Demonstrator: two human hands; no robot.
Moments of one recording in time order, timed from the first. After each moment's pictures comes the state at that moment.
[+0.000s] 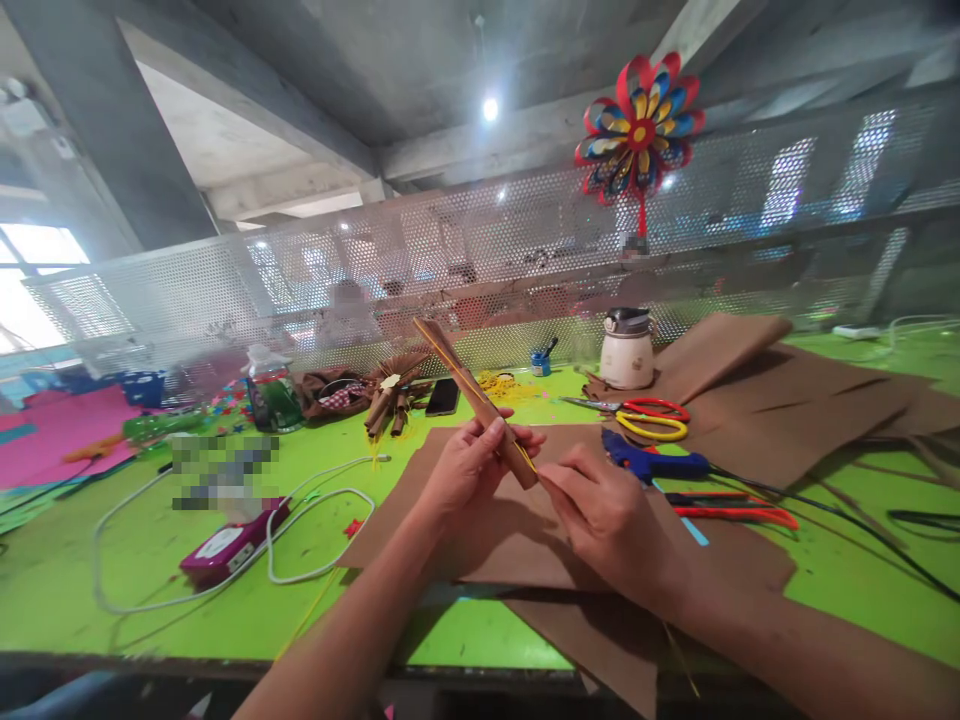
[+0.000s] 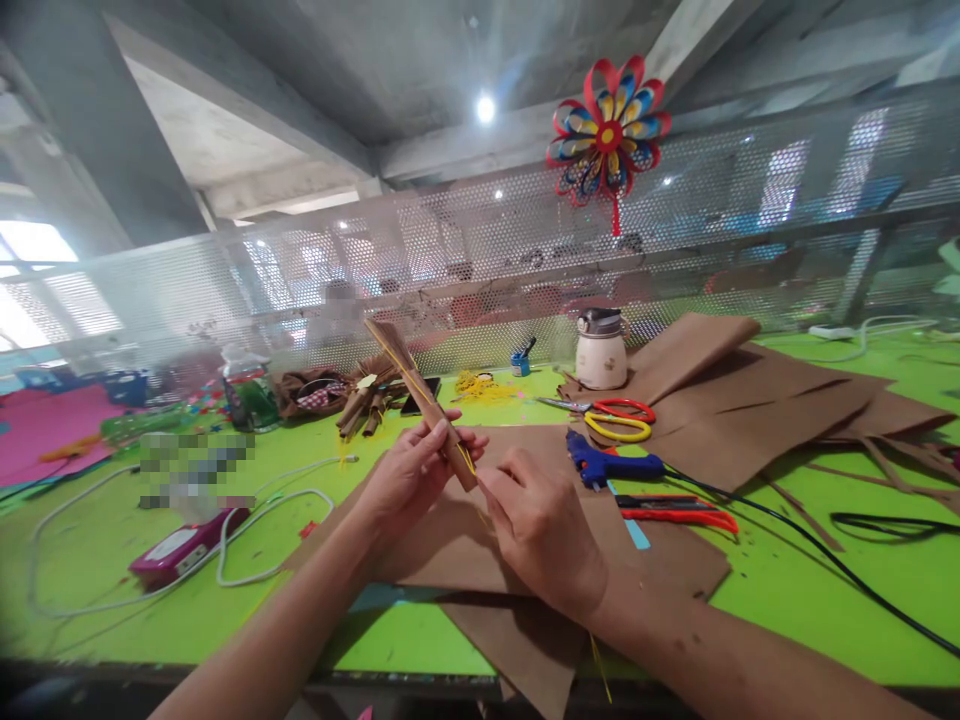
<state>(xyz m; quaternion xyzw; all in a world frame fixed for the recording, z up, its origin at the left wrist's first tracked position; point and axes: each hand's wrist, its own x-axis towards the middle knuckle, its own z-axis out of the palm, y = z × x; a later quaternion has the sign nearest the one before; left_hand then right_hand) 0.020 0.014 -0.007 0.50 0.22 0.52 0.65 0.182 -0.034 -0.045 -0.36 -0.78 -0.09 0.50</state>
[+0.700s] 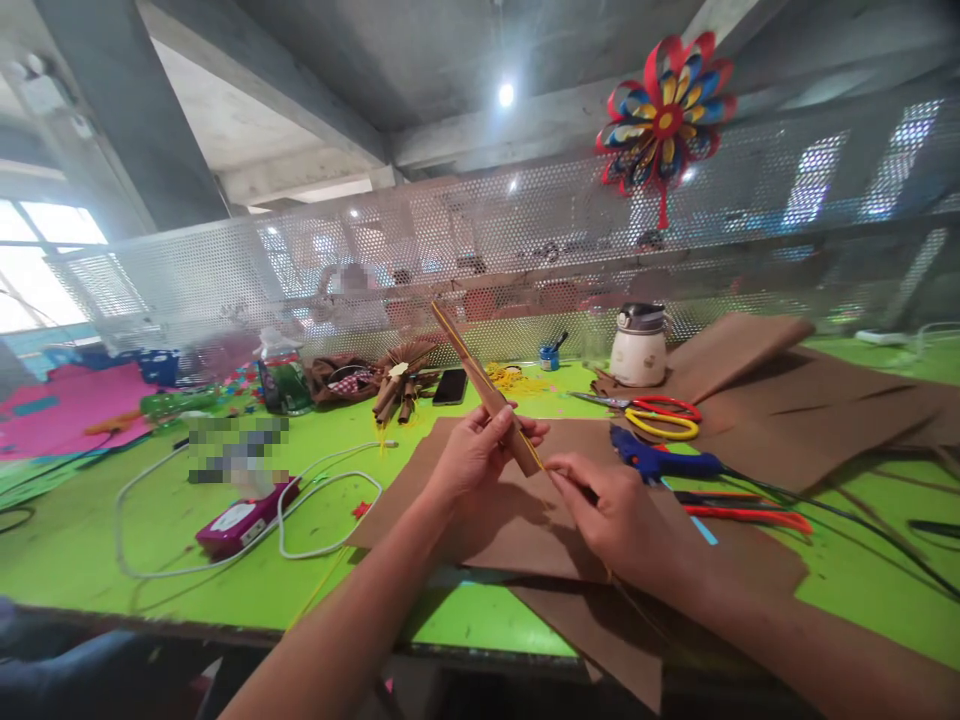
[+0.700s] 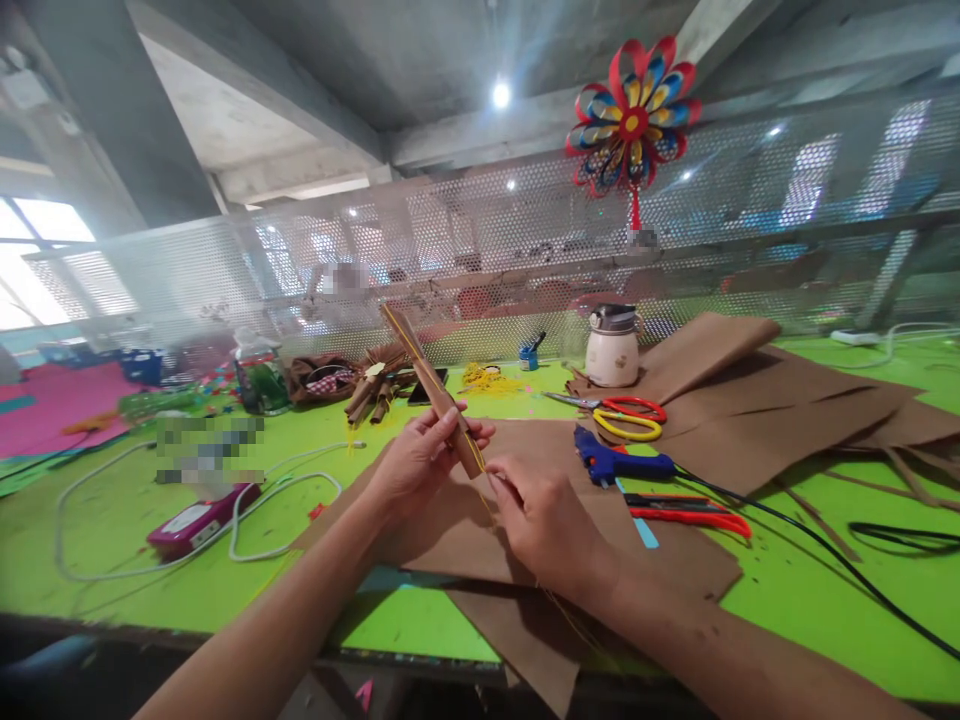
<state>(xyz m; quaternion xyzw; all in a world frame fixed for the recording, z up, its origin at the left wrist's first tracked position) 0.019 0.021 -0.011 0.49 0.25 0.55 0.63 0.183 -0.032 -0.046 -0.38 -0.78 0.09 0.48</state>
